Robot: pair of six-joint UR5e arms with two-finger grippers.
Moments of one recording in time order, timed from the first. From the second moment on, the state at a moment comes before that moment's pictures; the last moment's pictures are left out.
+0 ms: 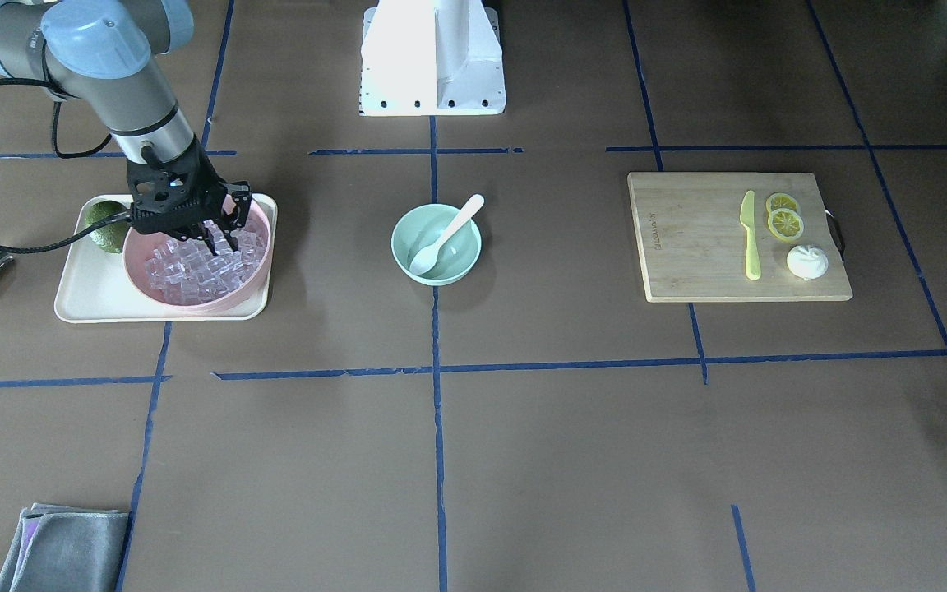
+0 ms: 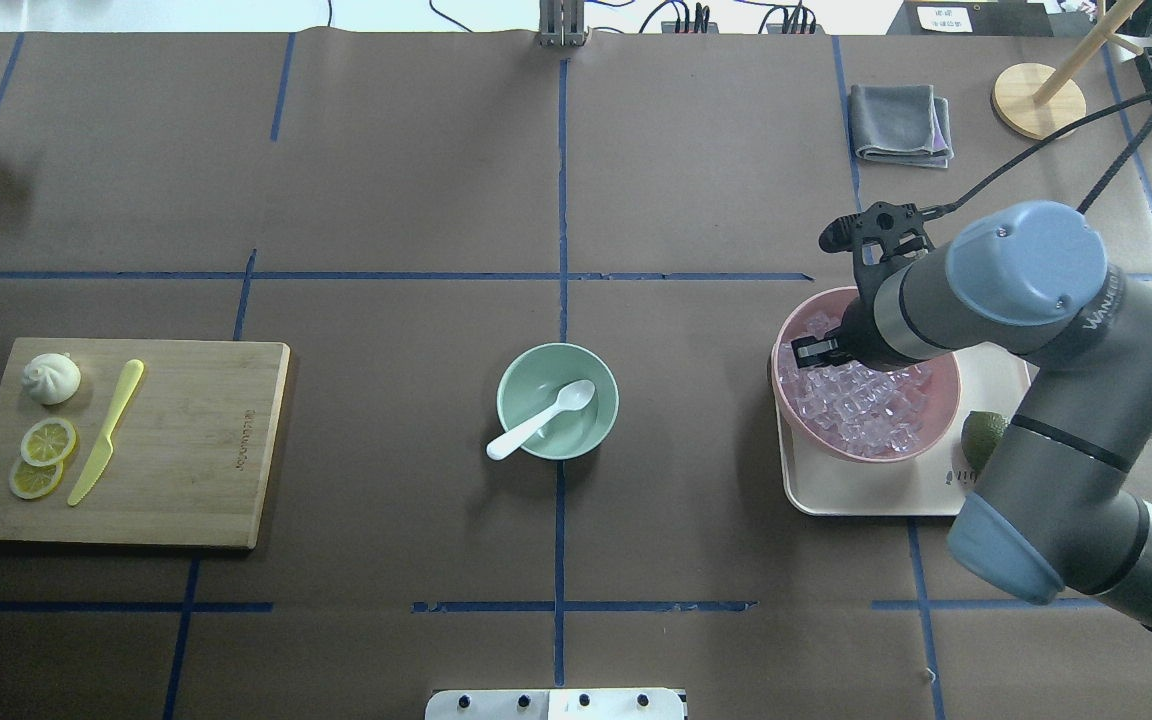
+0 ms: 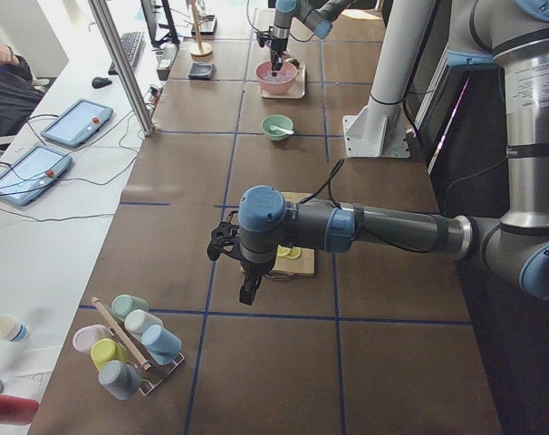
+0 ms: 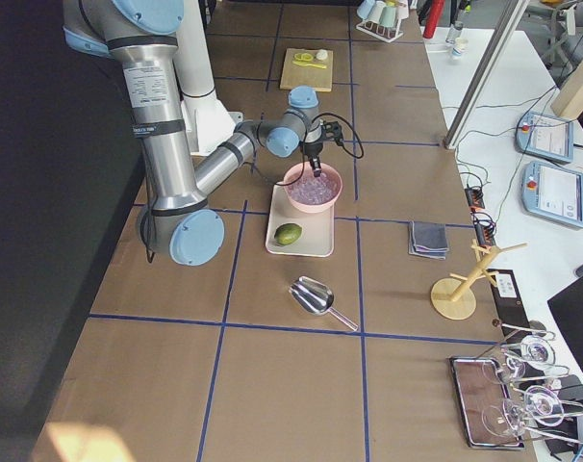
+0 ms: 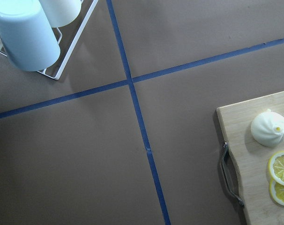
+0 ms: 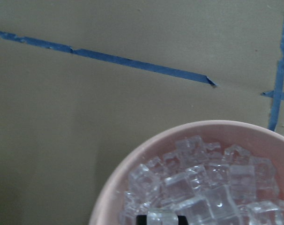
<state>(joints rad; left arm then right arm) -1.61 -1.40 -1.86 -1.56 -2.37 0.20 0.64 -1.27 1.95 -1.45 1.88 0.96</state>
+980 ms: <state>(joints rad) -1.60 -1.41 -1.86 -1.56 -2.39 0.20 0.43 -0.73 1.57 -1.61 1.70 1.59</state>
